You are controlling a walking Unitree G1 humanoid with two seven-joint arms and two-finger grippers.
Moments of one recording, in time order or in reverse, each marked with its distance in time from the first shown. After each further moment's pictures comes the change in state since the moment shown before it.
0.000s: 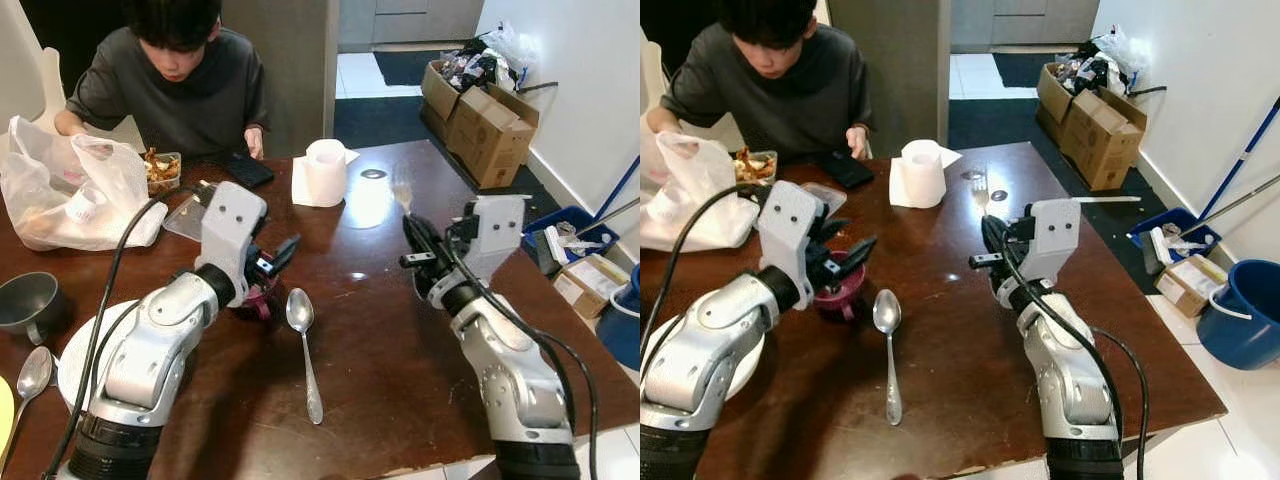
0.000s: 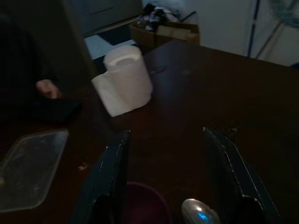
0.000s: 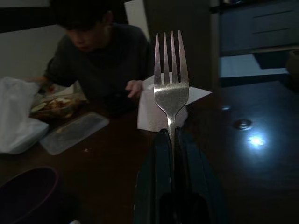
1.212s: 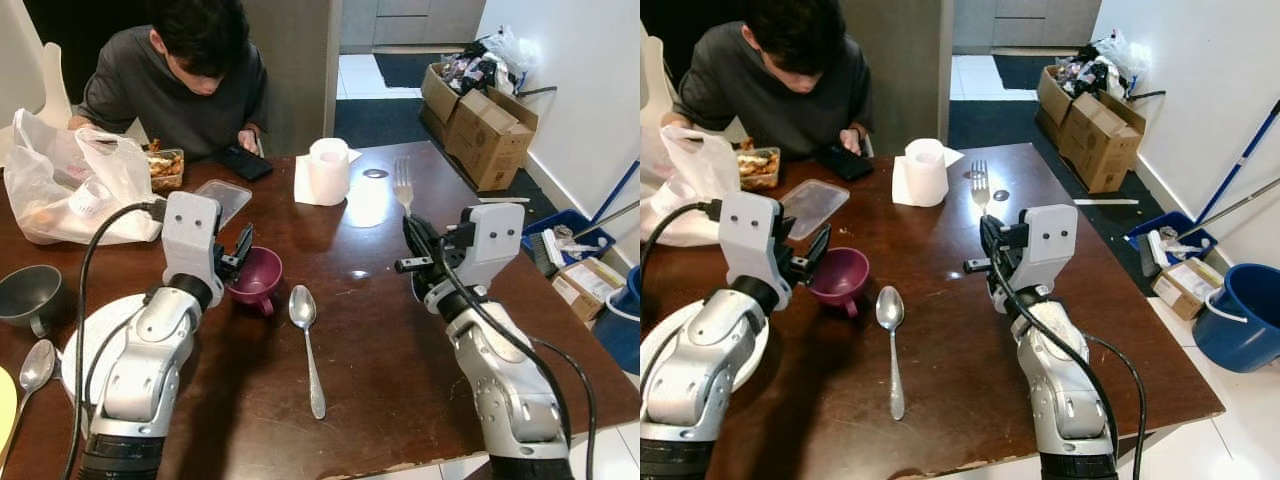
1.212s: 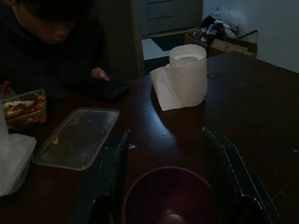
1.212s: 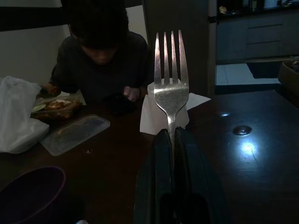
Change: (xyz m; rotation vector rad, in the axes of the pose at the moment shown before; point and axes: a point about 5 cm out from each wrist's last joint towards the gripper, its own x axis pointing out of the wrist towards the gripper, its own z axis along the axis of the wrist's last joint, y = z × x) left arm -0.009 0.016 -0.020 -0.078 -0.037 0.273; right arm -0.004 0.013 0.002 -0.027 -0.032 -0.006
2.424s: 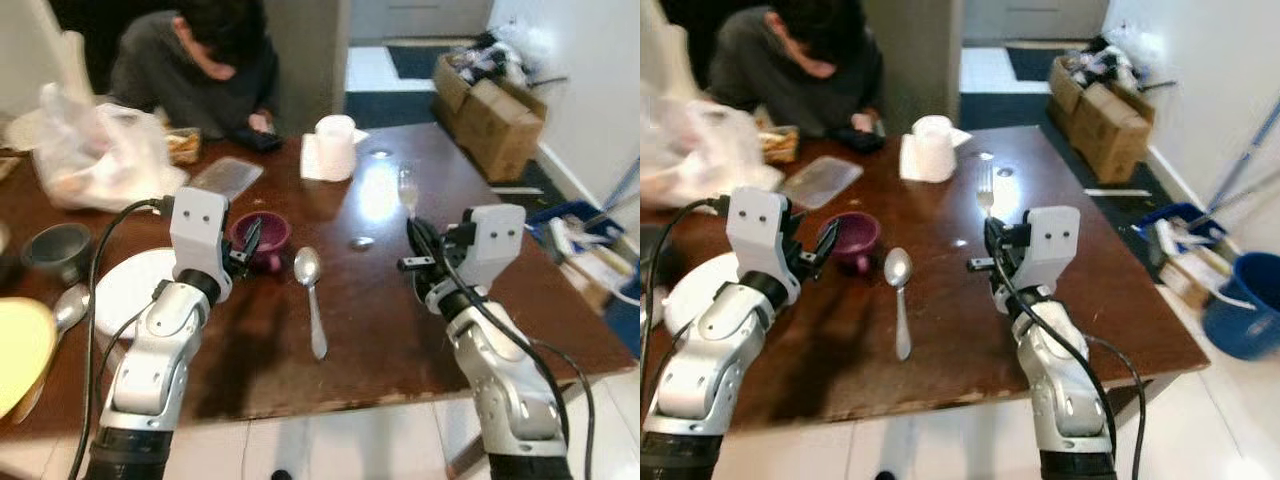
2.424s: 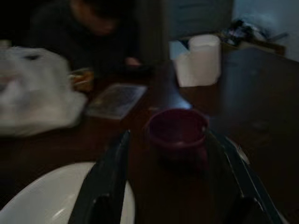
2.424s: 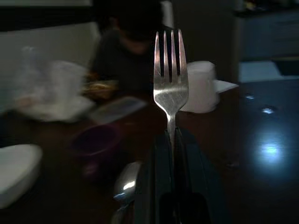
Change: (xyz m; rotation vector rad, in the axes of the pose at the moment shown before) left arm 0.000 0.002 -0.005 -0.012 0.009 0.018; right arm 0.003 0.000 -0.005 0.007 0.022 -0.008
